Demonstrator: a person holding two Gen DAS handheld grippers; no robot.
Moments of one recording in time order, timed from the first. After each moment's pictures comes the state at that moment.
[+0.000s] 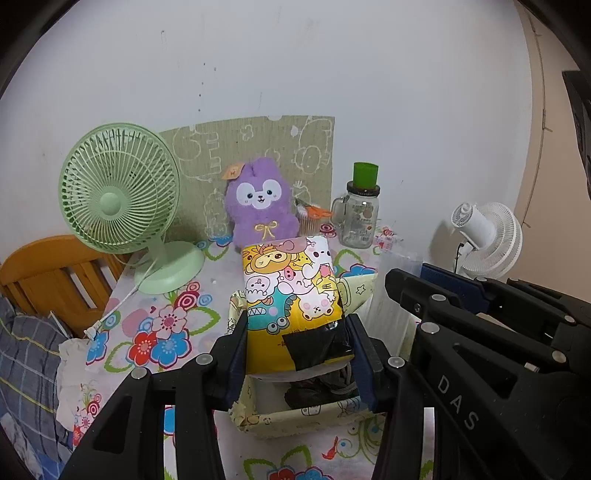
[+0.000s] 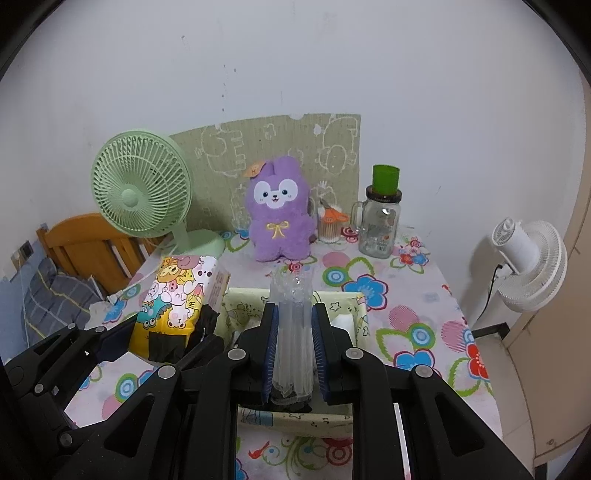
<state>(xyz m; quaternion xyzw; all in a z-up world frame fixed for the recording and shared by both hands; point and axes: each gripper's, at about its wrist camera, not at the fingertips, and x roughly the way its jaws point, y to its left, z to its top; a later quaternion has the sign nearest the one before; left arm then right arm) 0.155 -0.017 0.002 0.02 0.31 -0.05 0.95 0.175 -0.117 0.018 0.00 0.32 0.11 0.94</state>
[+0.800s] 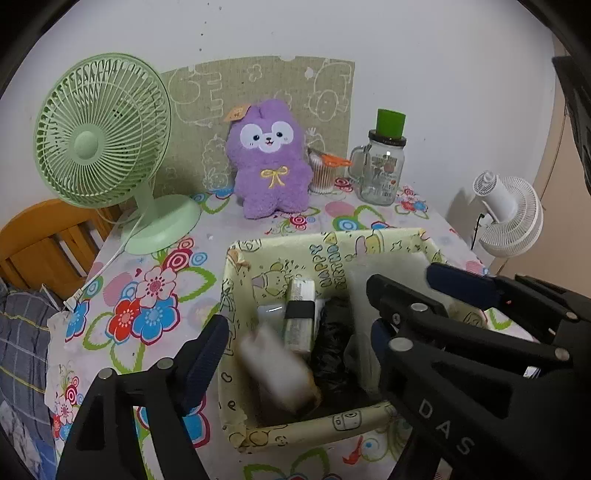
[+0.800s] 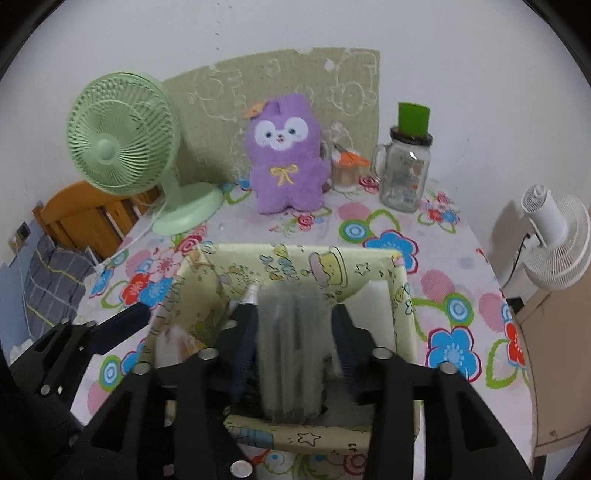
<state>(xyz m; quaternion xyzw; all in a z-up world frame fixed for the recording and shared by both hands) 0.199 -0.005 -0.054 0.01 0.38 -0.05 0.92 0.226 -0.100 -0.041 0.00 0.40 0.12 0.91</state>
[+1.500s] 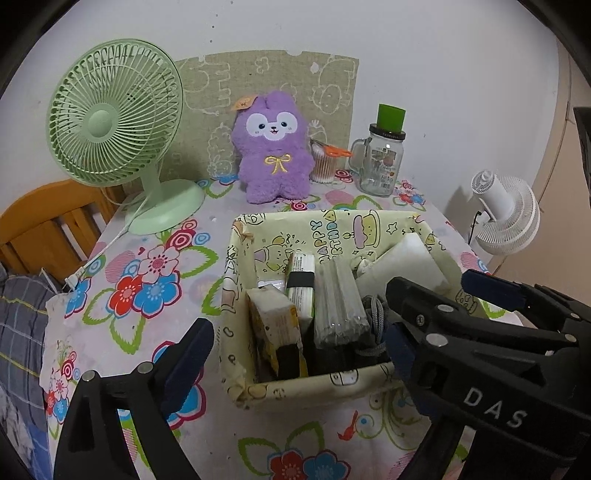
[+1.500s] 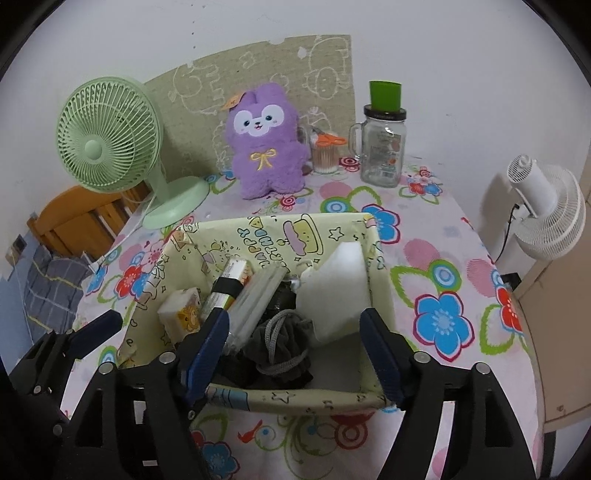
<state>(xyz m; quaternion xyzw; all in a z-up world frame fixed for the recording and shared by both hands) 0.175 -0.001 -0.055 -0.01 0.39 -0.04 0.92 0.204 -0.123 -0.047 0.03 0.42 0.10 0.90</state>
